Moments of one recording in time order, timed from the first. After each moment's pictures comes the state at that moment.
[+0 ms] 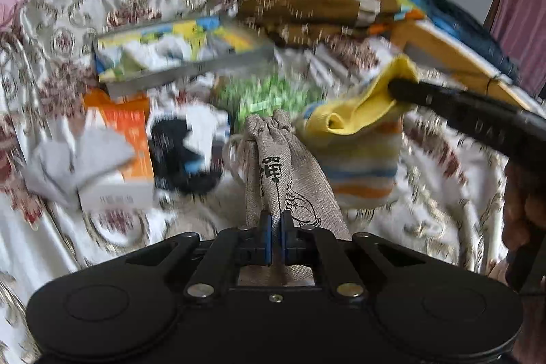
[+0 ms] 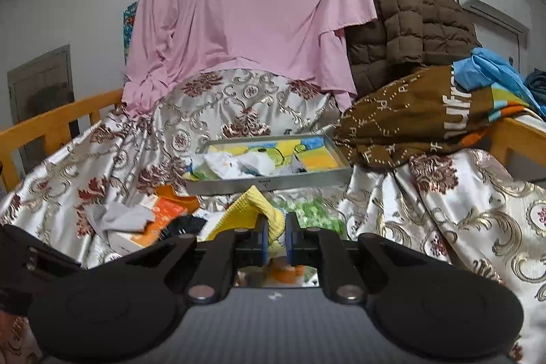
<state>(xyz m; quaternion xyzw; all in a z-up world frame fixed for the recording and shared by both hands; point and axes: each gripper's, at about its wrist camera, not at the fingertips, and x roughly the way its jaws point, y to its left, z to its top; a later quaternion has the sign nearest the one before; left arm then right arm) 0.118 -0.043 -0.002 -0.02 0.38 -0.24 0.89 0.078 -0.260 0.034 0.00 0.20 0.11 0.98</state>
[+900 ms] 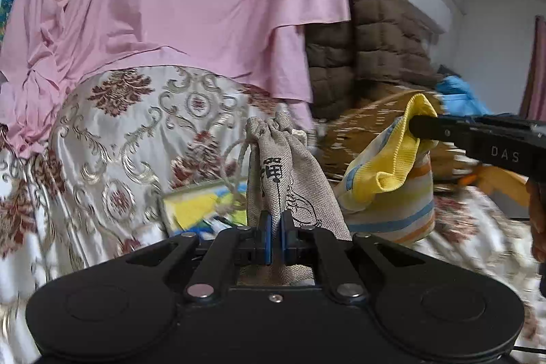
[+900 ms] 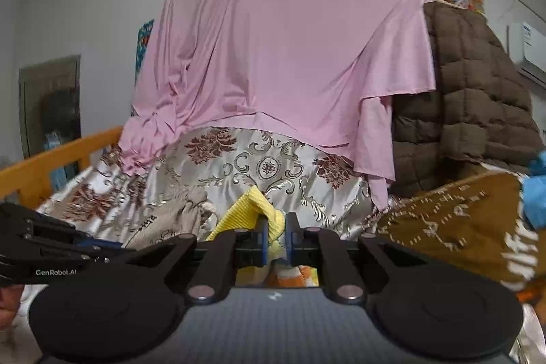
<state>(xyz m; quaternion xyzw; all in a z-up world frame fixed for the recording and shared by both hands) 0.342 0.028 0.095 -0.03 0.24 -0.15 0.96 0.303 -0.189 0.151 -0.06 0.14 0.14 0.98</state>
